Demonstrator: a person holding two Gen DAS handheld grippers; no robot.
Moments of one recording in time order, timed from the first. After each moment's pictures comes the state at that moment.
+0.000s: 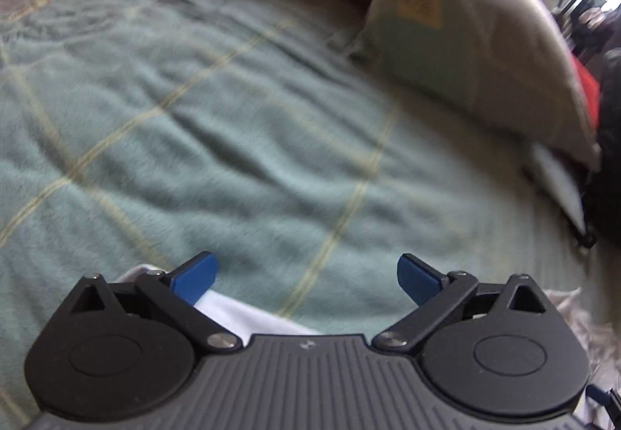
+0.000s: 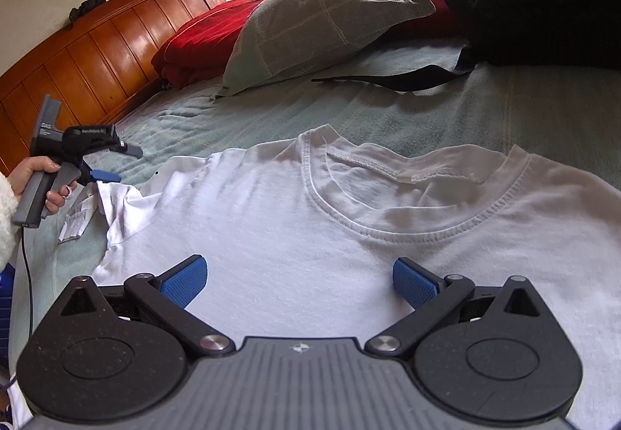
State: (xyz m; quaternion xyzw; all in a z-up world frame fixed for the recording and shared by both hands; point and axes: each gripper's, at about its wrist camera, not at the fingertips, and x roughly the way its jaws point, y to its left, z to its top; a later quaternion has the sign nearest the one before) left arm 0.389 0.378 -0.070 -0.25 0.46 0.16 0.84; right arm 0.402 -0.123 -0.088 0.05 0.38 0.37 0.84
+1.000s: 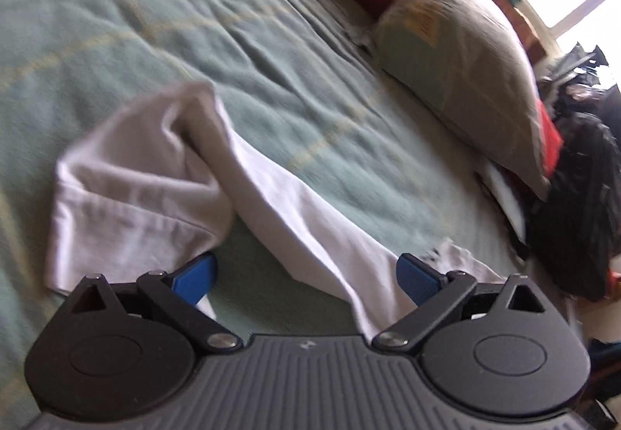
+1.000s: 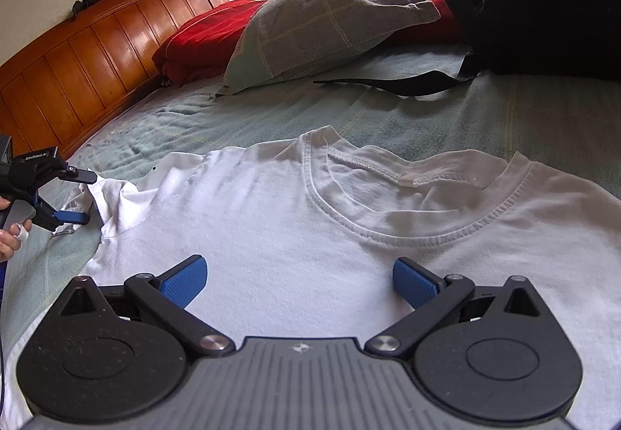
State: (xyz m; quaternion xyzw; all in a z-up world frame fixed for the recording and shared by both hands) left arm 0.293 0.355 -0.070 -0.35 0.40 0.21 0.82; right arm 0.399 -0.120 -0.090 0.03 0.37 0.37 0.85
